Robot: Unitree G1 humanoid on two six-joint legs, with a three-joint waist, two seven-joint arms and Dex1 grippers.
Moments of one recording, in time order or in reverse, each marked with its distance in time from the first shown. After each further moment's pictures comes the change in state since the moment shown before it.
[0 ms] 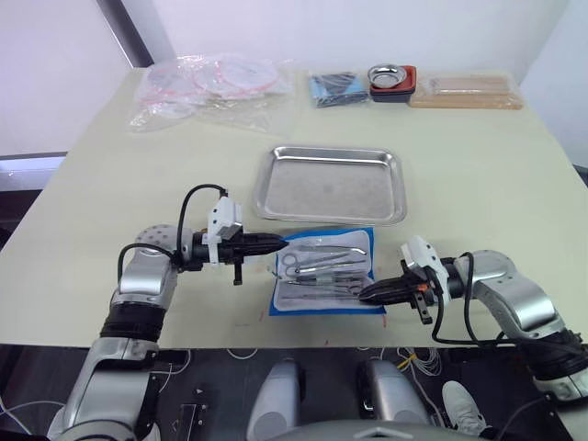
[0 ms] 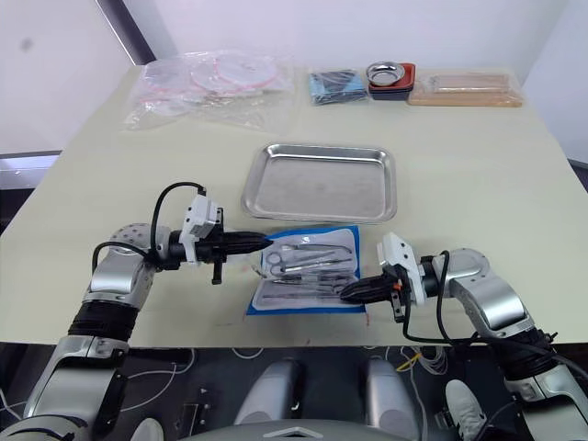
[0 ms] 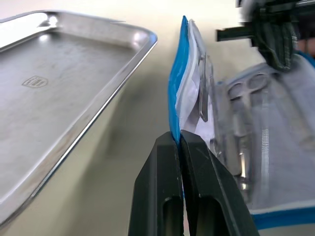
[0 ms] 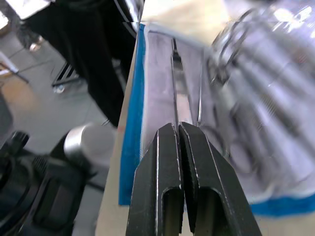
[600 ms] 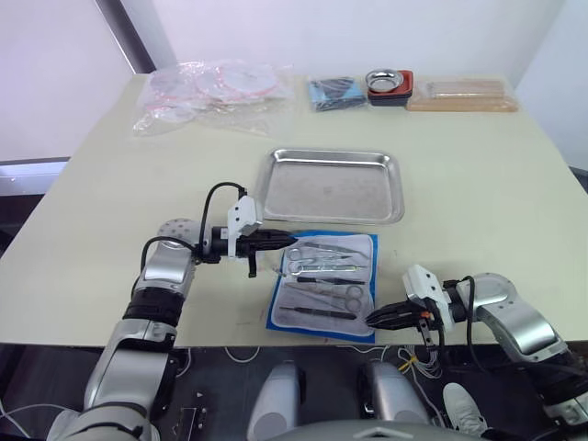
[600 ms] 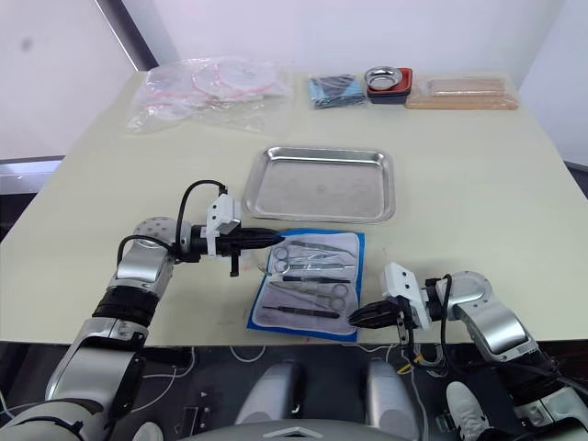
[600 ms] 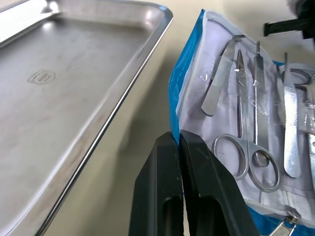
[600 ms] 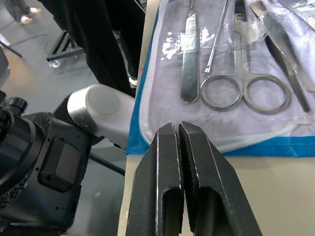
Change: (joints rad) left arm -0.074 -0.042 -0.046 0.123 0.105 -0.038 0.058; right arm 0.114 -0.024 0.030 0.037 -0.094 -0.175 0.001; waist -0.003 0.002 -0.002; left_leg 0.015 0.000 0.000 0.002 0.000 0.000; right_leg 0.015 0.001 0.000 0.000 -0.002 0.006
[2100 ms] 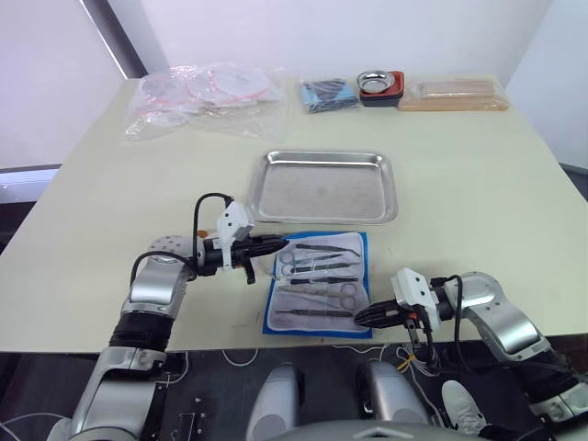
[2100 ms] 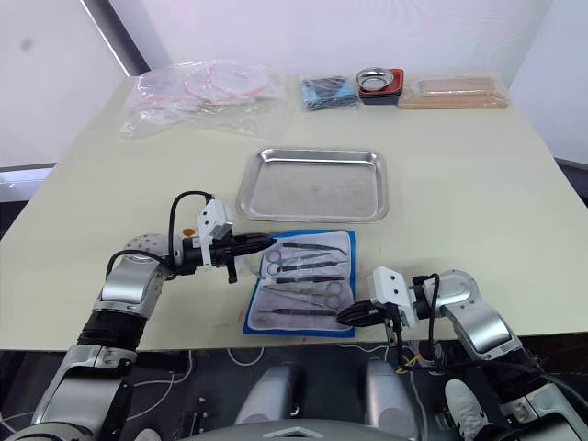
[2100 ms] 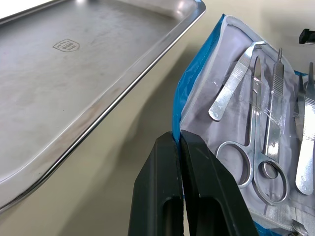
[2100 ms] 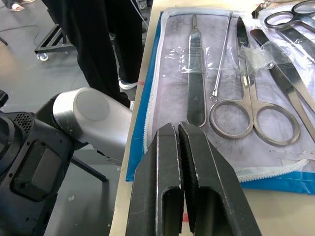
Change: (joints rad) left arm 0.156 0.016 0.057 -0.222 -0.049 0.199 0.177; right arm -0.030 0.063 0.041 0.020 -0.044 -0.106 -0.016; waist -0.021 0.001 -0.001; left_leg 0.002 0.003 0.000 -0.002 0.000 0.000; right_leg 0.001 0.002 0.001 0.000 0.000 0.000
